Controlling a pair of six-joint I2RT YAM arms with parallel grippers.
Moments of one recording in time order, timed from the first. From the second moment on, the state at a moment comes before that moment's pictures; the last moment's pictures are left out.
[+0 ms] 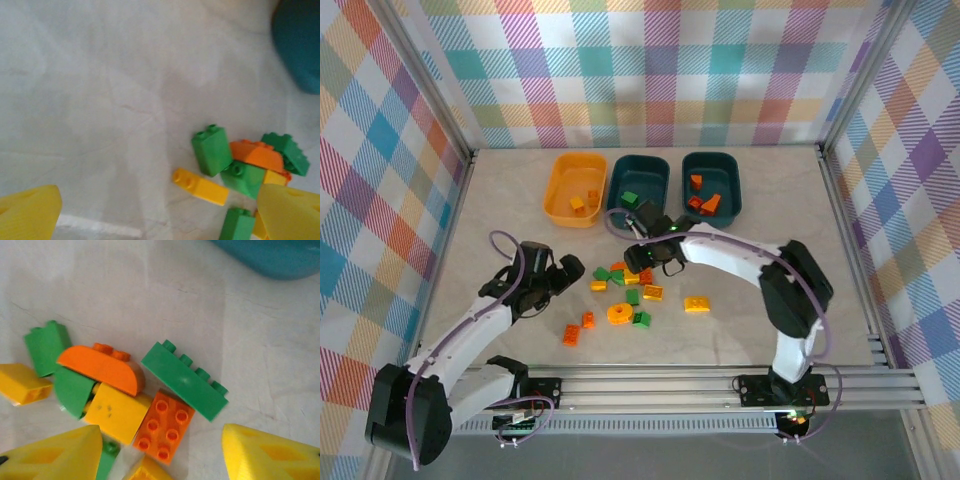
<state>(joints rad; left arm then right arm) -0.31 0.99 0.53 -0.46 0.05 -0.93 0.83 1.87 1.38 -0.63 0.06 0.25</state>
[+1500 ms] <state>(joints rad) -0.30 0.83 0.50 -0.58 0.06 -0.95 0.65 2.02 1.47 -0.58 -0.08 -0.07</state>
